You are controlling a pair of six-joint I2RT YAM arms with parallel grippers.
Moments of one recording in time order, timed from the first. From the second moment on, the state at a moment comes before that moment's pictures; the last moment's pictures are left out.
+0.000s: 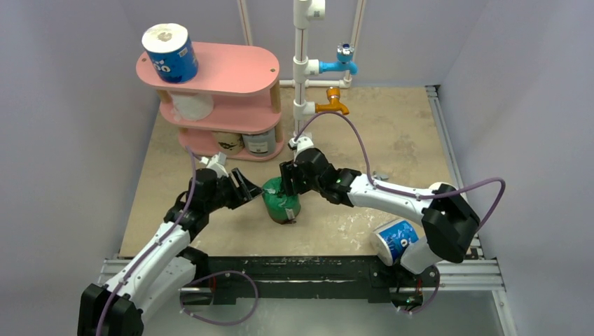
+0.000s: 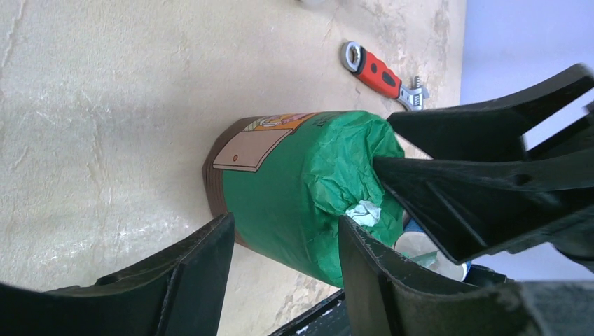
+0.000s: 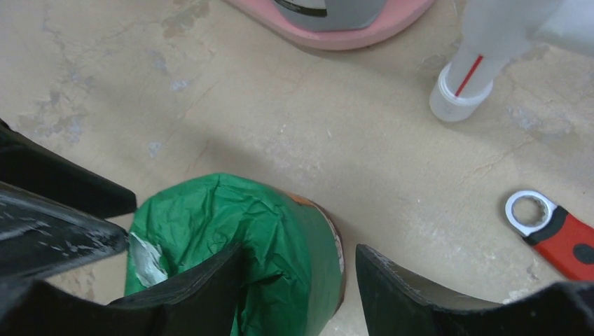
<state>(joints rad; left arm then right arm) -0.36 0.80 0.42 -0.18 0.29 -0.86 0.94 1.55 1.04 -0.13 0.16 0.42</state>
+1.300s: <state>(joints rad) -0.63 0.81 0.45 -0.27 0.15 -0.72 0.93 1.53 0.99 -0.10 0.15 0.45</state>
